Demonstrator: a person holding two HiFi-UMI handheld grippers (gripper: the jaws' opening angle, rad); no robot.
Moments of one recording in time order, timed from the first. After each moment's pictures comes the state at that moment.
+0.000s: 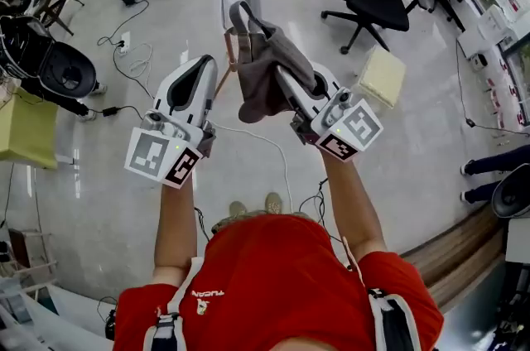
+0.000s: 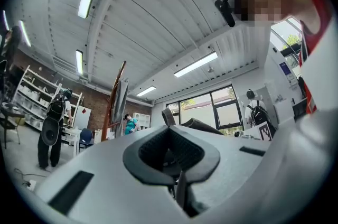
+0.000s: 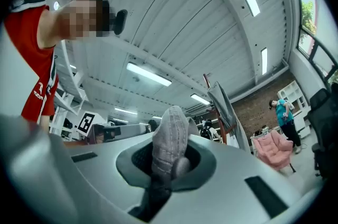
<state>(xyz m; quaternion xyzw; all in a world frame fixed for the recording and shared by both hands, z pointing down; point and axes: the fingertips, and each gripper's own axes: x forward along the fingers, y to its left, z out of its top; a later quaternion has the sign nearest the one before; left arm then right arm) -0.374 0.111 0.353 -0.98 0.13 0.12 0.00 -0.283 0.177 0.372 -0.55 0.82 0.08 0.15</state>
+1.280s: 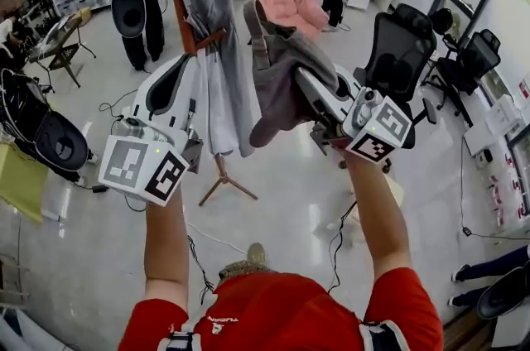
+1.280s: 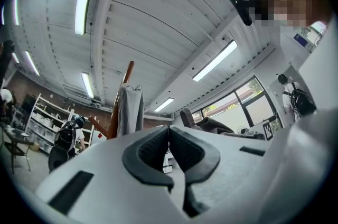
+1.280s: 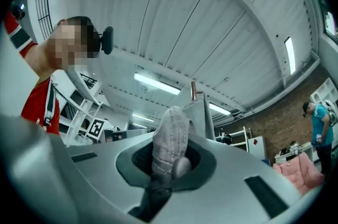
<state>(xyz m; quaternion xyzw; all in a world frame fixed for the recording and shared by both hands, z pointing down) -0.155 -0.122 0.199 -0.95 0.24 0.18 0.07 -0.011 -0.047 0.216 -0.43 0.88 0.15 0.16</state>
